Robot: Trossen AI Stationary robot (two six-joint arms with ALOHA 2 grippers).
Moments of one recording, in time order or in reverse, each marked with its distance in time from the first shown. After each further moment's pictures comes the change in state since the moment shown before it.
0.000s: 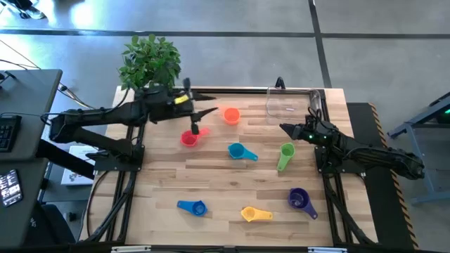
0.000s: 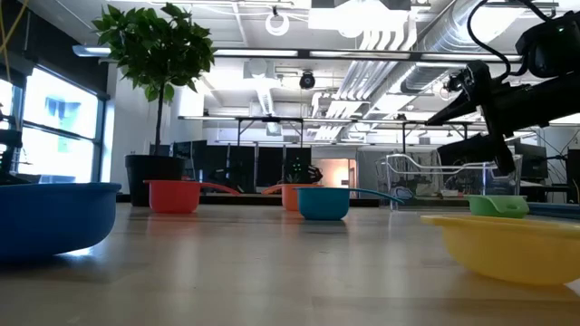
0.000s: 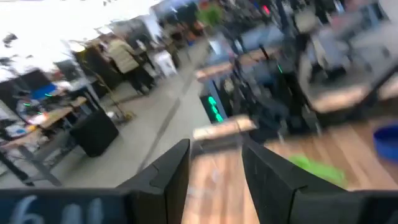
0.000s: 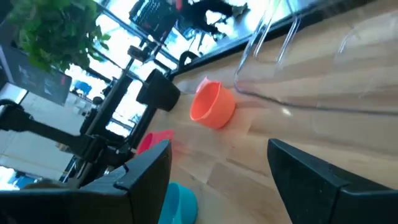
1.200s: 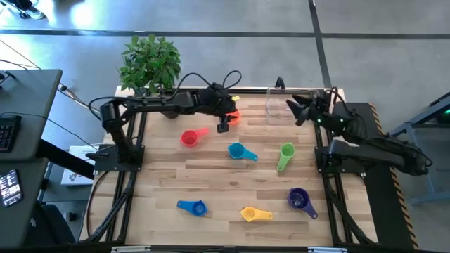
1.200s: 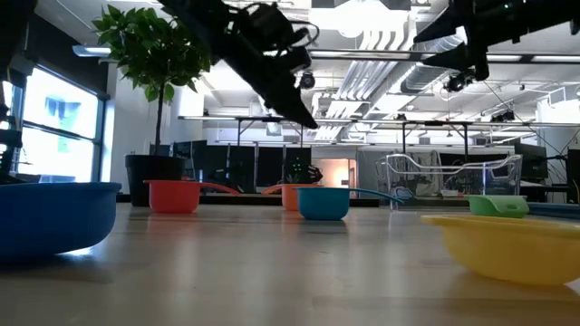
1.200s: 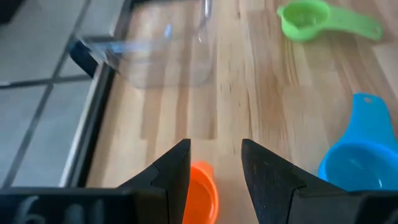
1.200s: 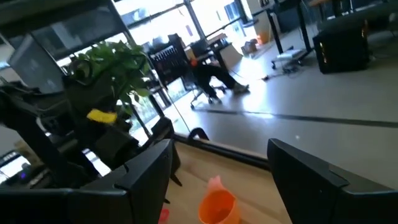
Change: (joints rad) left arm 0.179 0.602 0.236 -0.232 0.157 -0.033; right arm -0.022 0.194 0.492 -0.124 0.110 -0.499
